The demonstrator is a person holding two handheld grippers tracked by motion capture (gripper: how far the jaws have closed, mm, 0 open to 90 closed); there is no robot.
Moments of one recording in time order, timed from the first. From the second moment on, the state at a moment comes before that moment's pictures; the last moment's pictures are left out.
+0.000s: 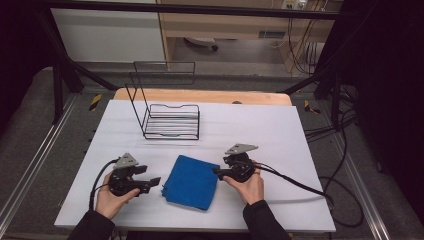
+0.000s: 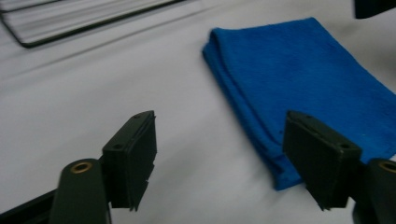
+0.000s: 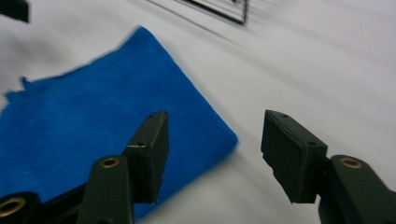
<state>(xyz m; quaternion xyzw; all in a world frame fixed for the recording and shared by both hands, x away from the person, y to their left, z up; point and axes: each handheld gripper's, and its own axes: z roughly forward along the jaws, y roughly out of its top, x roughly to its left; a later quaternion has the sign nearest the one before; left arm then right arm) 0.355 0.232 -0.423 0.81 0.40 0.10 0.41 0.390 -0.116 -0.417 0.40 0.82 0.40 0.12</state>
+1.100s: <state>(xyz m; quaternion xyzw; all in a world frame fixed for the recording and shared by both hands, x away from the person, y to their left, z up) 0.336 0.193 -0.440 0.83 0.42 0.05 0.36 0.427 -0.096 -0.435 0.40 0.81 0.41 0.10</state>
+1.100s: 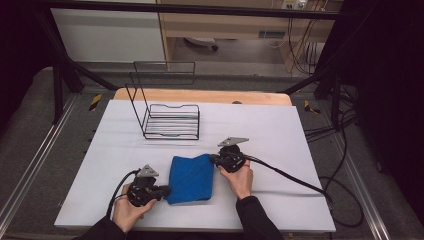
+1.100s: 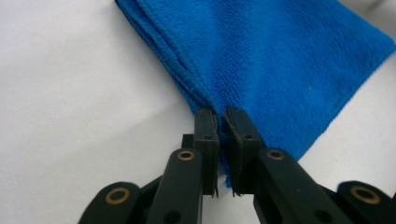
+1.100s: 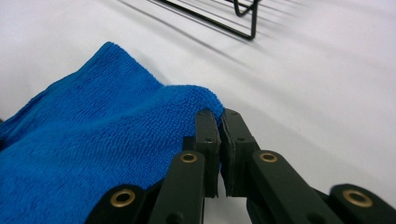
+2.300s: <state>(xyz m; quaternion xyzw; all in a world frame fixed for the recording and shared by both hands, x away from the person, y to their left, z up) 0.447 0.175 -0.442 0.82 0.45 0.10 0.35 0.386 -0.161 -0.427 0.40 0.79 0.45 0.10</state>
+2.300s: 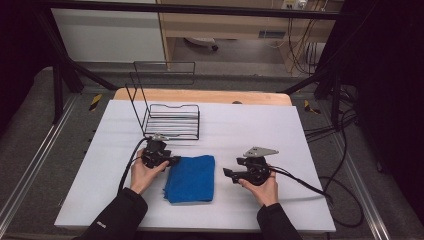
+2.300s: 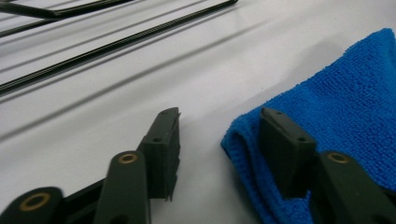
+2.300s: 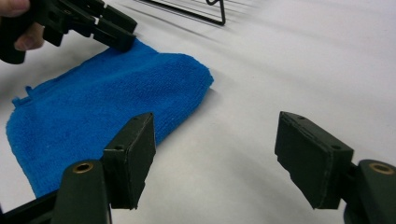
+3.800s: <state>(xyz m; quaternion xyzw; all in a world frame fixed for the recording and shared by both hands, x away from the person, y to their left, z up) 0.432 0.180 -0.447 0.81 0.45 0.10 0.37 0.445 -0.090 -0.446 0.41 0.81 0.41 0.08</state>
